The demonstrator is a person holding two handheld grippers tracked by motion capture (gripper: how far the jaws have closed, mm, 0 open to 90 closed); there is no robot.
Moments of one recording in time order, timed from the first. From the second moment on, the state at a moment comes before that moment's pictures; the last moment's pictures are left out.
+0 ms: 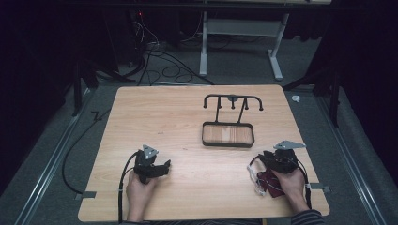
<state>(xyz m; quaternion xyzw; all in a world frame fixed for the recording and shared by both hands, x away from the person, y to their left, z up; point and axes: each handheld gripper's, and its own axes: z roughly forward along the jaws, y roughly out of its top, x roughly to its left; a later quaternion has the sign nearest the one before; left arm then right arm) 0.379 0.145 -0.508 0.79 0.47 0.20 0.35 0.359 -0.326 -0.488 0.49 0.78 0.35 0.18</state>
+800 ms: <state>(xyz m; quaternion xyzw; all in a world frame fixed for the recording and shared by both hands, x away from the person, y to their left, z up) 0.378 0.144 -0.508 0.79 0.47 0.20 0.35 0.362 -0.316 -0.493 0.45 0.81 0.31 0.19</state>
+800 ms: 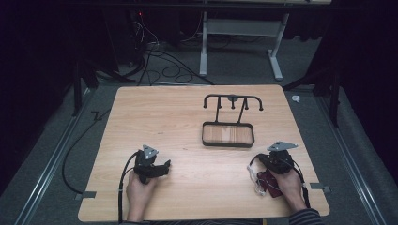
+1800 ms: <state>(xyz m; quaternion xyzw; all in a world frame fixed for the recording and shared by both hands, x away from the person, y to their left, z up) 0.378 0.144 -0.508 0.79 0.47 0.20 0.35 0.341 -0.313 -0.431 0.41 0.79 0.38 0.24</state>
